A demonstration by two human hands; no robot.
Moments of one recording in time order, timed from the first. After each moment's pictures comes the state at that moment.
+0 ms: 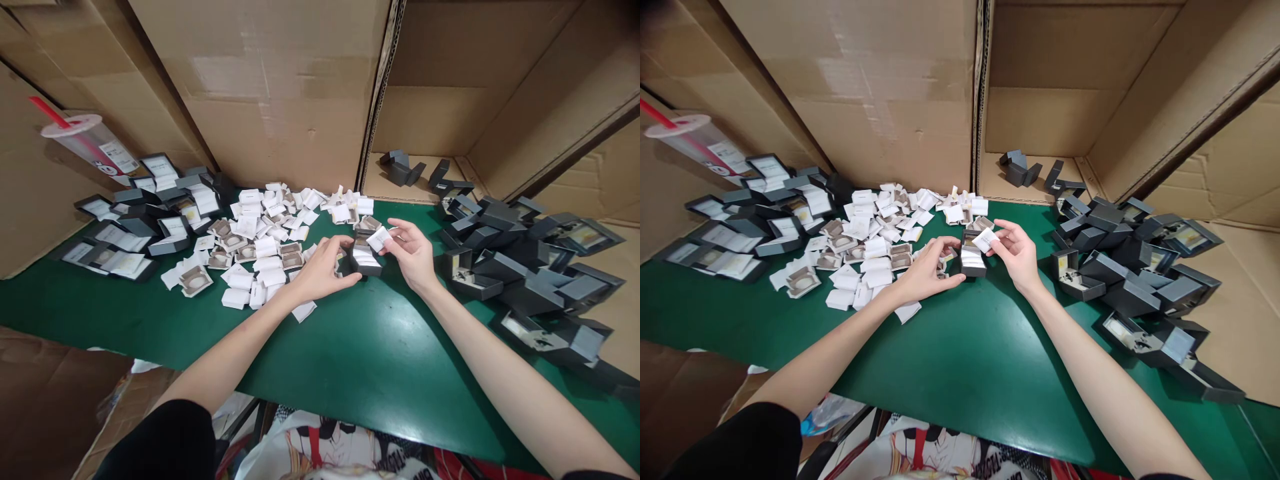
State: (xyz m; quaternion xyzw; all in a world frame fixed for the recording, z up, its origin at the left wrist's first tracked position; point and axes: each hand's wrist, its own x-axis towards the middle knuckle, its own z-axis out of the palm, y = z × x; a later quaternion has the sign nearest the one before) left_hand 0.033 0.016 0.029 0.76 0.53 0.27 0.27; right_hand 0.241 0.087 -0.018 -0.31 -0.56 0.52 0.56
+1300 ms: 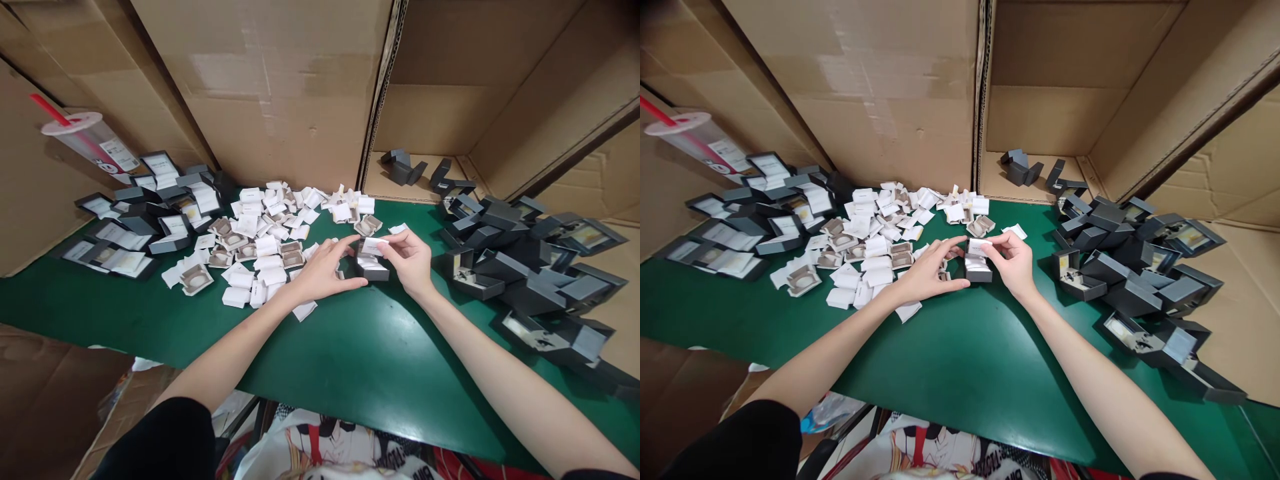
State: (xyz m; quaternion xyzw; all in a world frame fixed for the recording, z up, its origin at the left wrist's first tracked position) left_hand 0.033 0.014 0.032 0.76 0.51 0.25 0.30; right_hand 0.231 0.071 -0.011 -0.38 -0.59 0.44 0.56
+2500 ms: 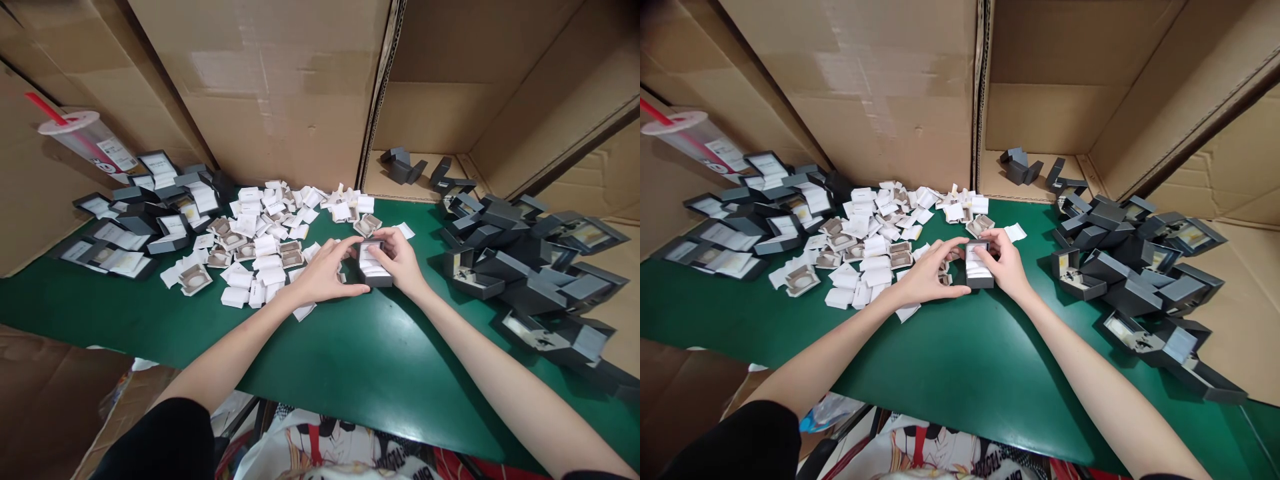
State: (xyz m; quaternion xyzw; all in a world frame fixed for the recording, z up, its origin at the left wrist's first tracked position) left_hand 0.037 0.011 0.036 0.77 0.49 0.26 0.31; right_hand 0.230 0.074 -0.016 -0.38 -0.67 0.45 0.46
